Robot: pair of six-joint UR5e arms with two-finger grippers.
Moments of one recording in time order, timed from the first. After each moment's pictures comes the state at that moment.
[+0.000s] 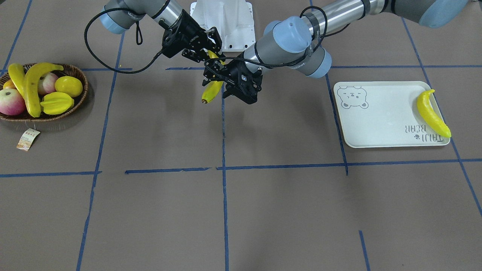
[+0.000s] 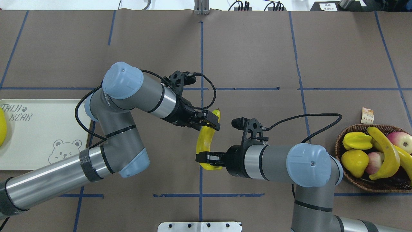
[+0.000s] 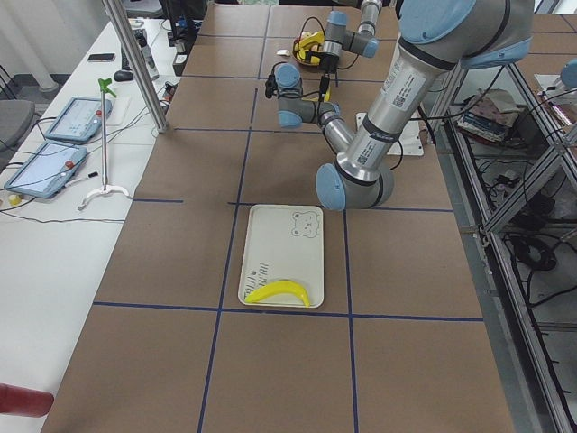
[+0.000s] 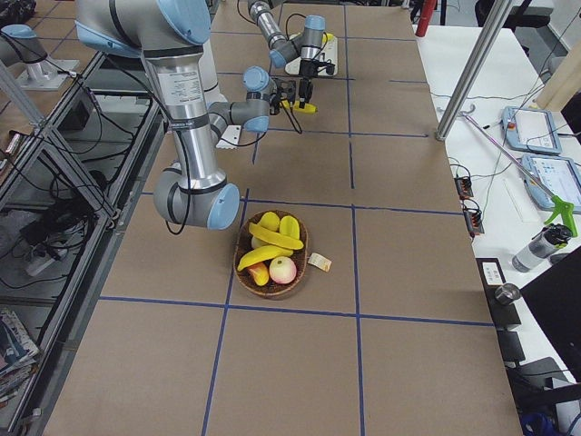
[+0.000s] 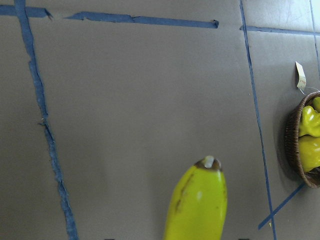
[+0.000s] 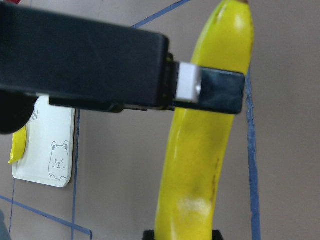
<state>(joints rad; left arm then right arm) -0.55 -2.26 -1.51 -2.39 -2.19 -1.30 0.29 -1.21 1.92 -0.79 1.67 1.54</state>
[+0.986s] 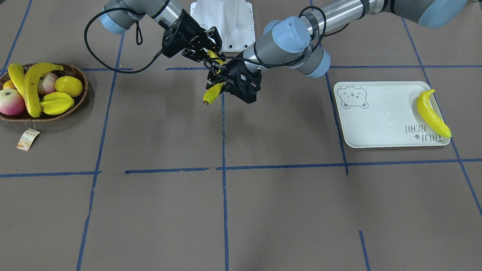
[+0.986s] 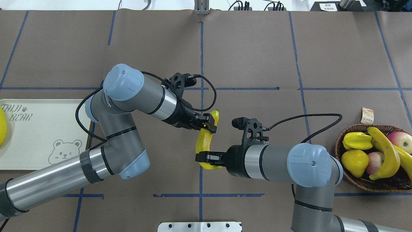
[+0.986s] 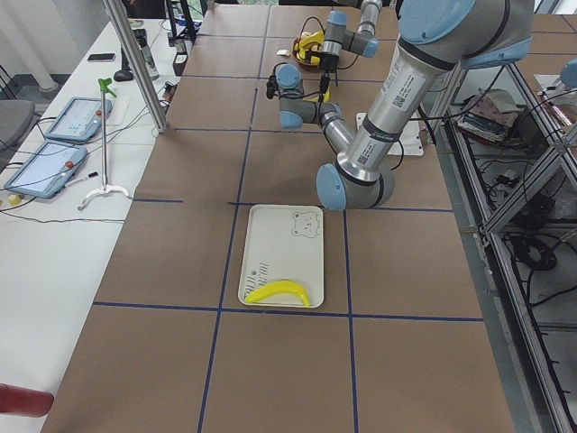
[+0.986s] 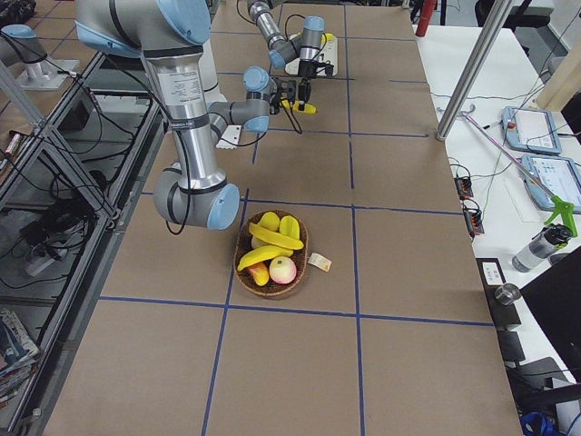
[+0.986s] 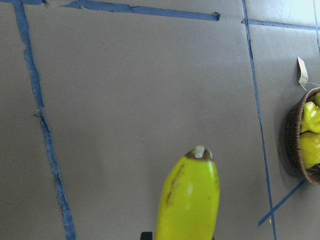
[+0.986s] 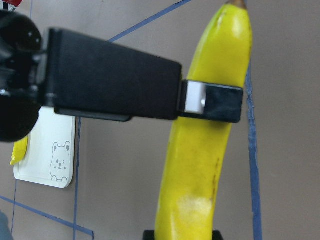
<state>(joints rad) -0.55 -2.25 -1.51 -2.39 -2.19 -1.31 0.29 -1.21 1.92 -0.79 1.67 1.55</state>
